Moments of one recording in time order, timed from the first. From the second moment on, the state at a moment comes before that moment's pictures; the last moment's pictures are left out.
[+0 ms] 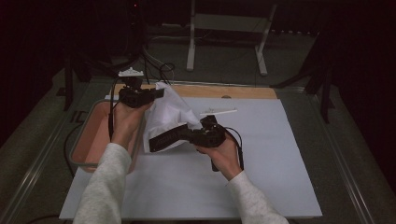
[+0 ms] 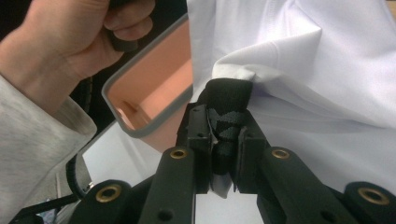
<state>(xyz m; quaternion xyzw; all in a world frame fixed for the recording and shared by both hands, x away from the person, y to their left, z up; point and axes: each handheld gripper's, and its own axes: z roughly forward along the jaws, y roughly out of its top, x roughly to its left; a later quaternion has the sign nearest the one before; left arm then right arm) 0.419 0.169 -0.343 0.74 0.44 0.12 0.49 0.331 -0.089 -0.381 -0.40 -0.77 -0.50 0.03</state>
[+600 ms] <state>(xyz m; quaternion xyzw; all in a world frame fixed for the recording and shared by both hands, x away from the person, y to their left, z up) 0.413 0.180 -0.332 0.74 0.44 0.14 0.50 0.335 -0.074 -0.362 -0.37 -0.77 -0.52 0.04</state>
